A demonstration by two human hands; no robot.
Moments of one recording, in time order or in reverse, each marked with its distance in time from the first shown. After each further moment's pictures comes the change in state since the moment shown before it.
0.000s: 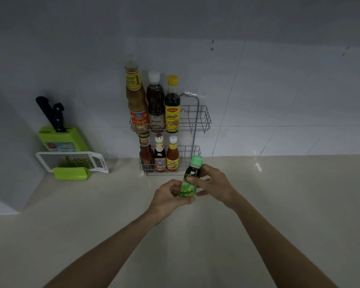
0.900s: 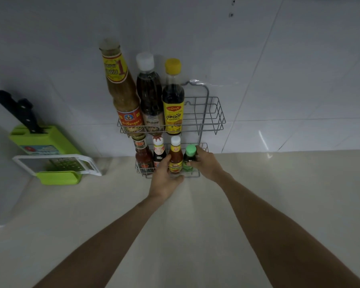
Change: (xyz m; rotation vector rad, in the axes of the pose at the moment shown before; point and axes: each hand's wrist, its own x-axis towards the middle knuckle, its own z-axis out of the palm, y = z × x) left_hand 0.120 -0.011 -0.017 0.027 0.148 0.042; right_hand 0.161 0.043 0.008 -0.369 0.031 -0.024
